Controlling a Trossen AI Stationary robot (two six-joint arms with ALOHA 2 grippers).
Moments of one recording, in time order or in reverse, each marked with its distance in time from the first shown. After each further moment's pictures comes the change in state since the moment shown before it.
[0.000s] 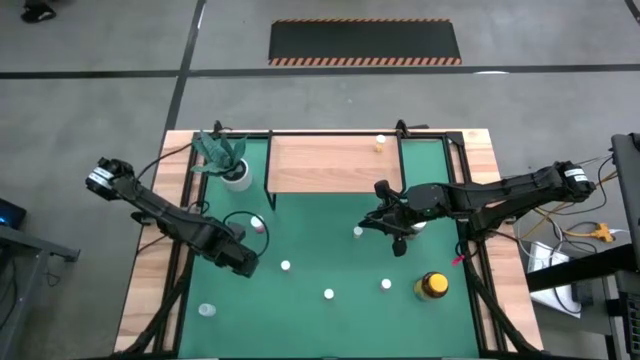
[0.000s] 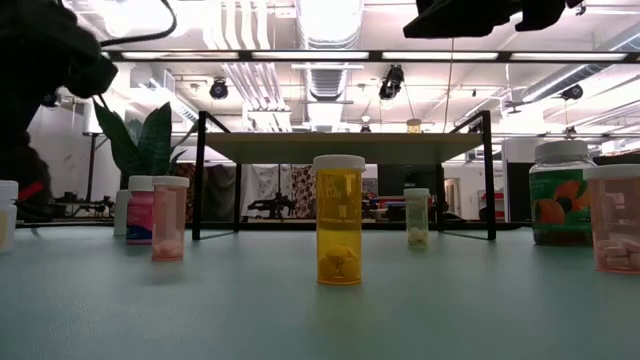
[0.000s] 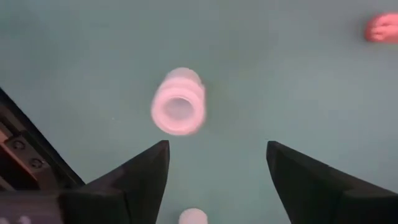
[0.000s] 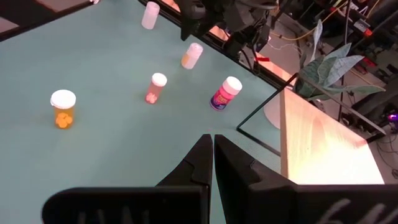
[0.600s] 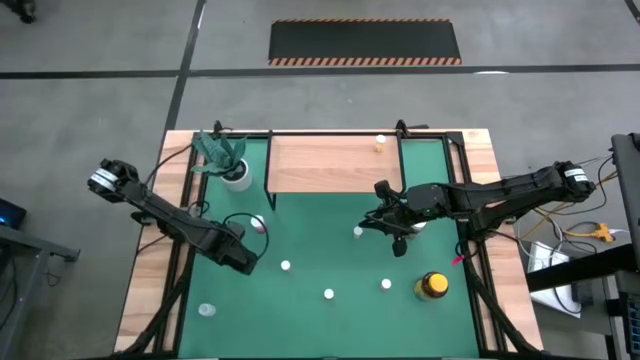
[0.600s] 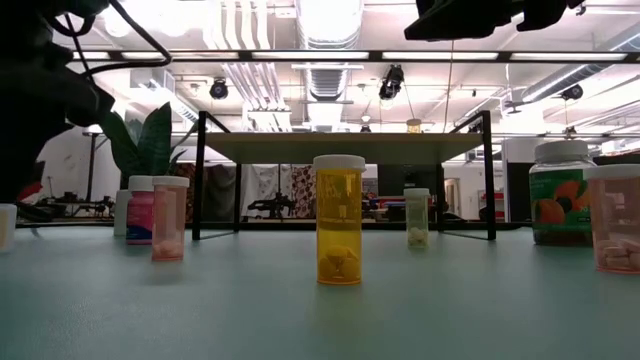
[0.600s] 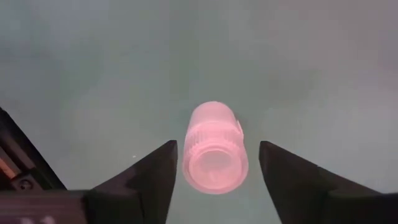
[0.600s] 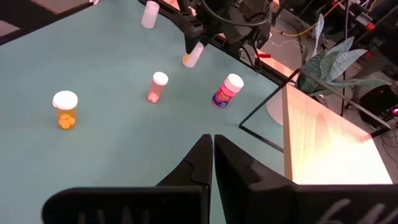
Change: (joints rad) left arm 0.001 0.037 -0.107 0.071 -0.069 0.003; right arm 0.000 0.000 -0.003 -0.004 0.000 0.025
